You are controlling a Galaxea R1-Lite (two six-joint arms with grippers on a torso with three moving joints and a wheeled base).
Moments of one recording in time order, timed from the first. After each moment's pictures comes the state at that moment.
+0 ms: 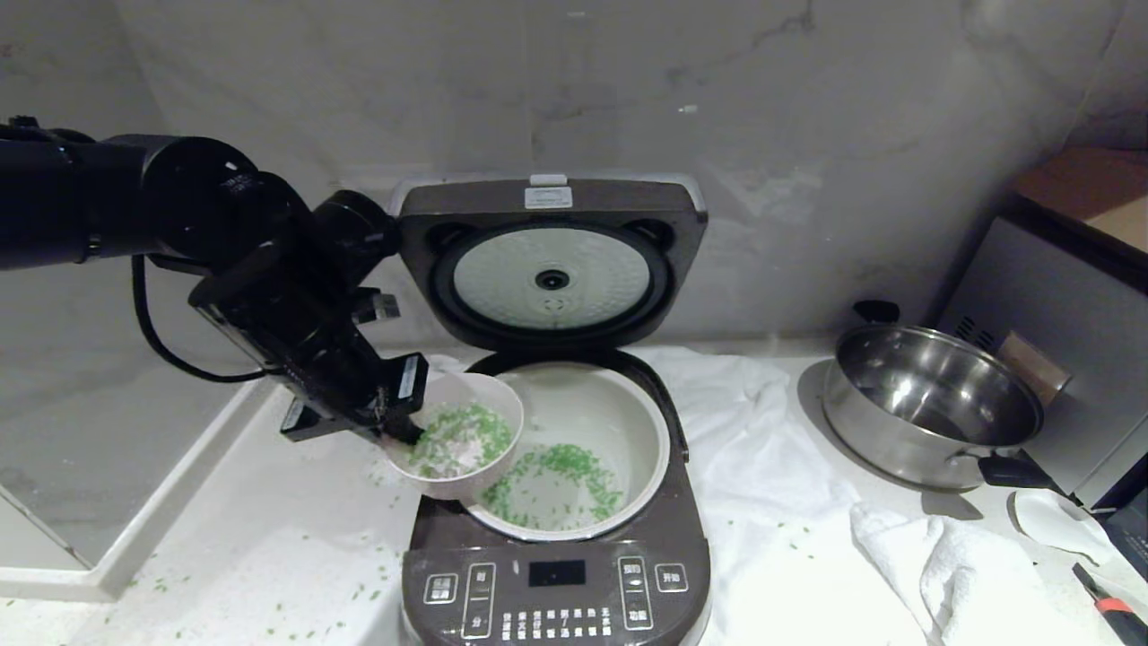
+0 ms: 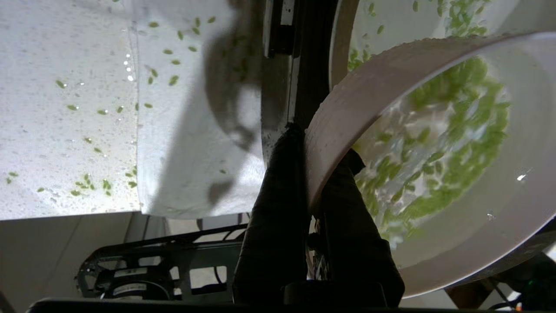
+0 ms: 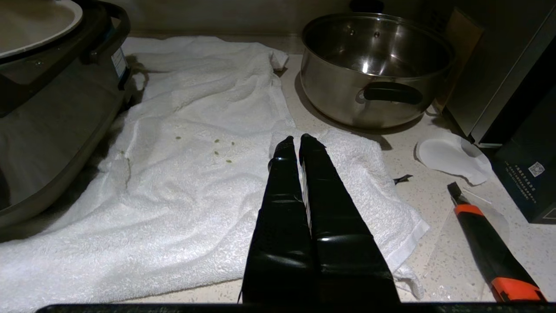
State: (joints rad) left arm -0.39 1.88 -1.69 1.01 -0.16 -0.45; right arm 0.01 0.00 -0.02 0.05 0.03 -0.04
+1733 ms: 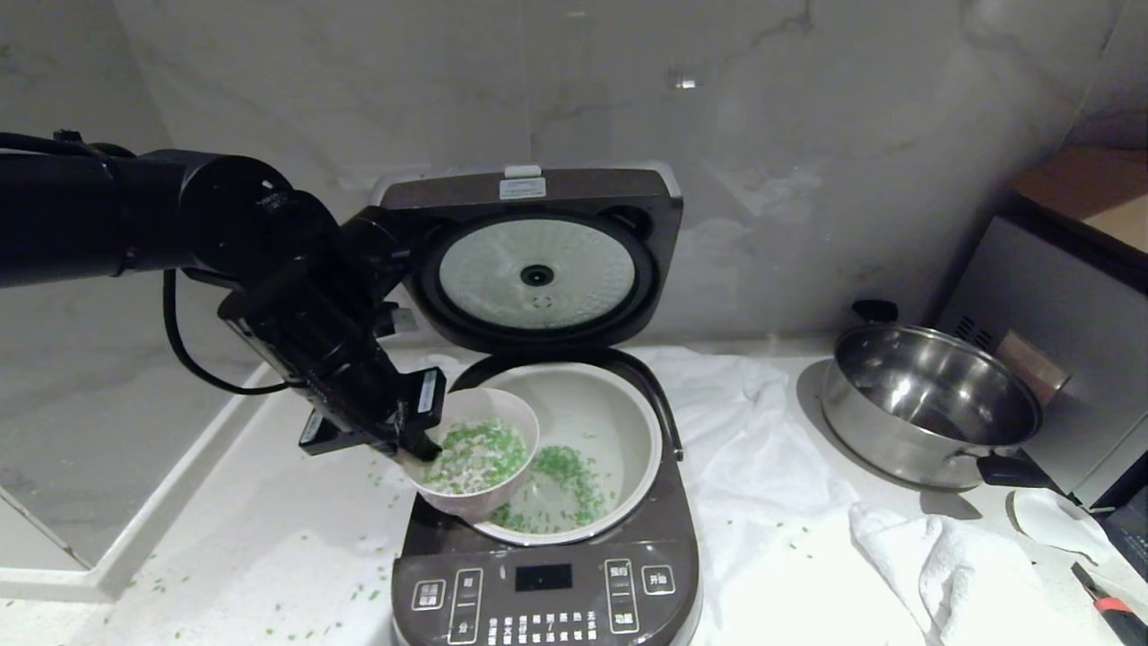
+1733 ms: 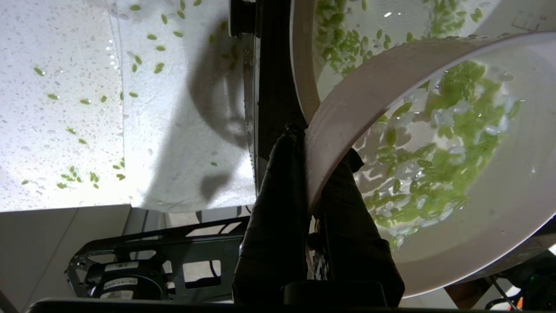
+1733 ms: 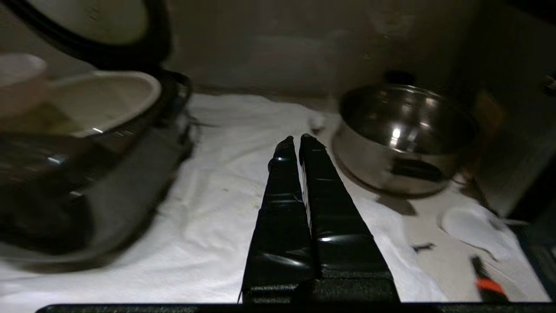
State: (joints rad) left arm -0.41 1.90 -1.67 1.01 -0.16 -0.48; right arm 0.02 0.12 -0.23 0.04 0.14 -0.02
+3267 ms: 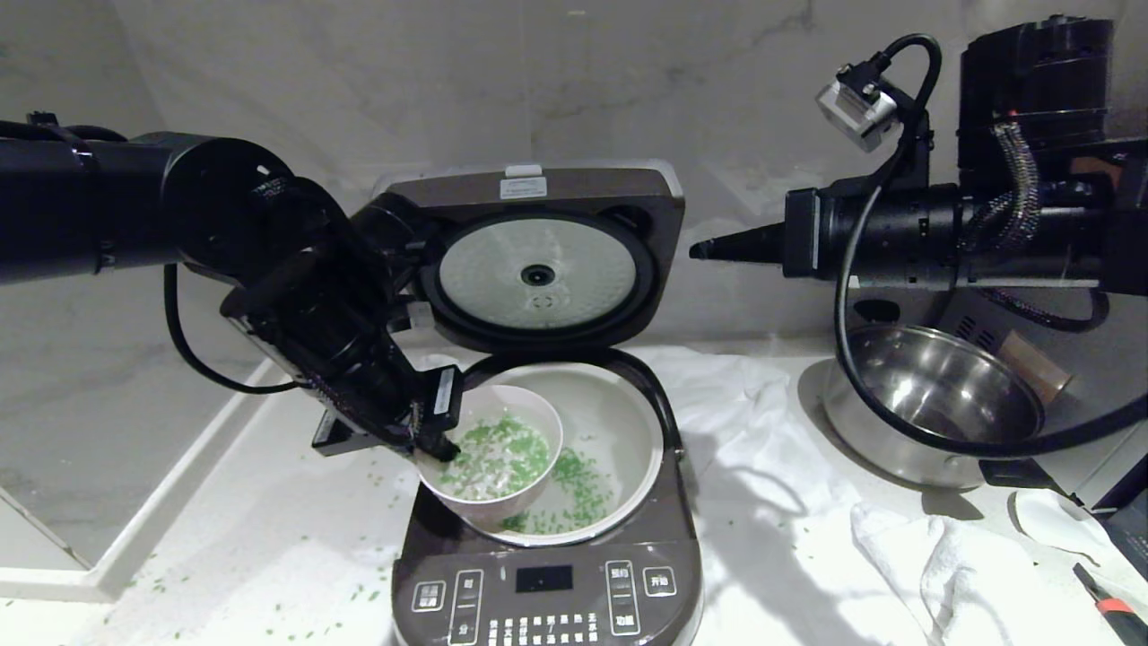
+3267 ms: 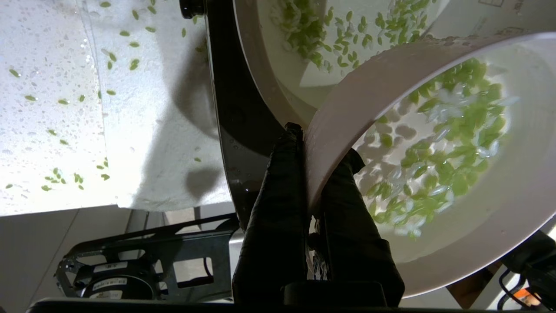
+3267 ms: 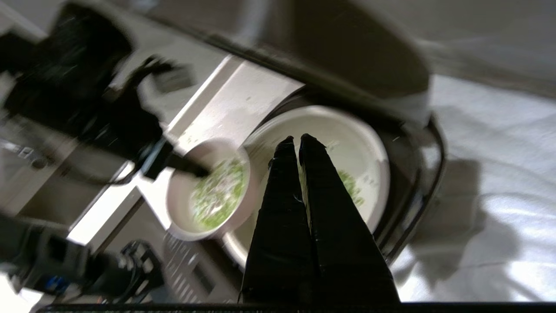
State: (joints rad) left arm -0.48 1.87 -1.68 1.01 -0.16 -0.51; right arm 0.41 1.67 -1.36 -0.02 0.49 0.27
